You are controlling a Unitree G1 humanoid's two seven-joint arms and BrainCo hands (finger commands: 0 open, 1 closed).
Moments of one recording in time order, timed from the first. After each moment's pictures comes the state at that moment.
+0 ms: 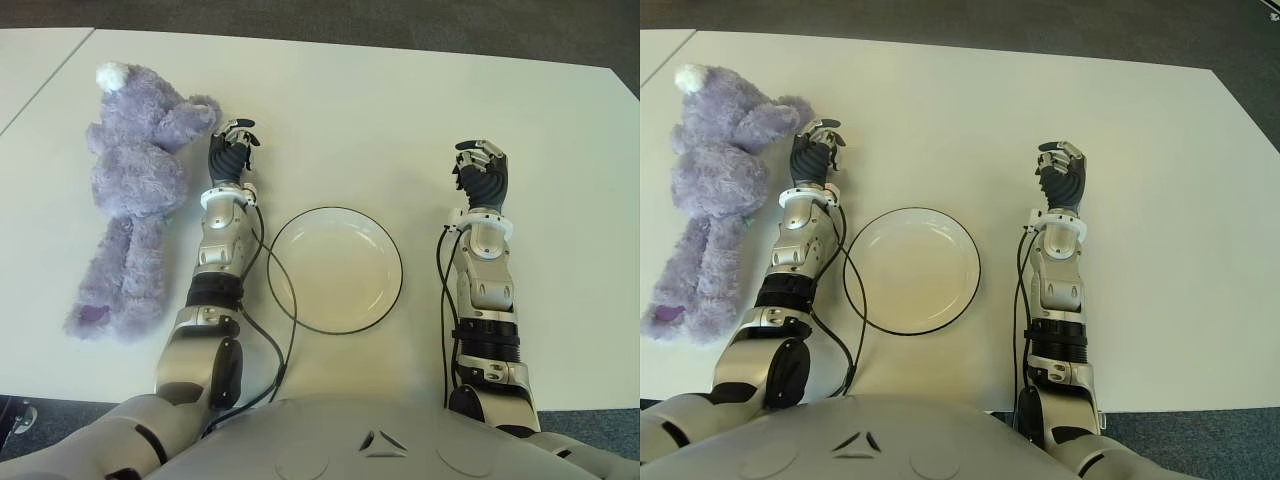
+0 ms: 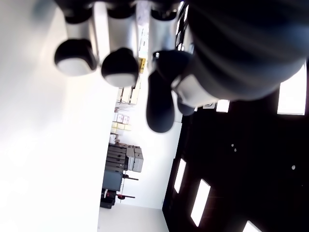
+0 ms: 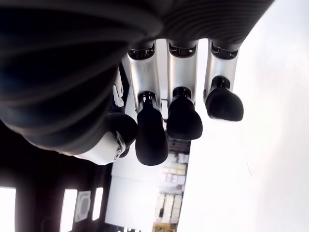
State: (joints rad) left arm -0.42 -0.01 0.19 0.49 -0.14 -0.17 0.11; right arm -0.21 -0.10 -0.16 -0.03 -0.09 0.17 -0.24
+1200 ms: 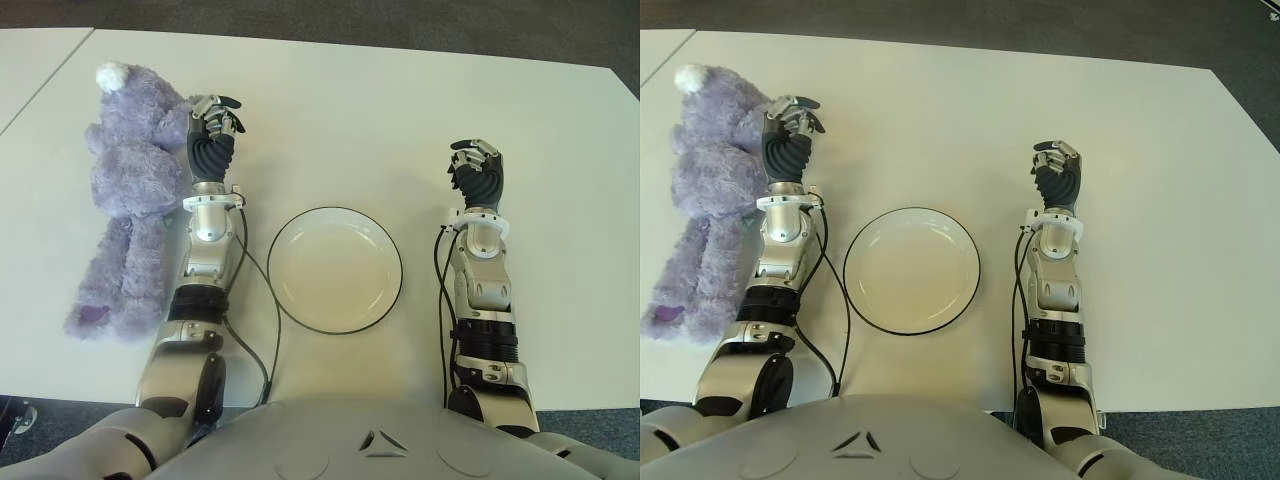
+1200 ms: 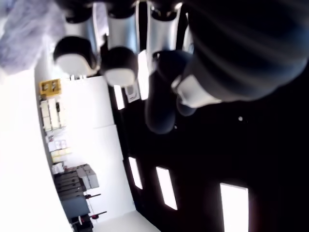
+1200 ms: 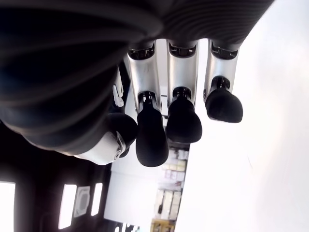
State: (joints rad) left arm -0.33 0.09 0.11 0.37 0.21 -0.50 0.26; right arm -0.21 -0.09 -0.14 -0.03 -0.11 0.18 -0.24
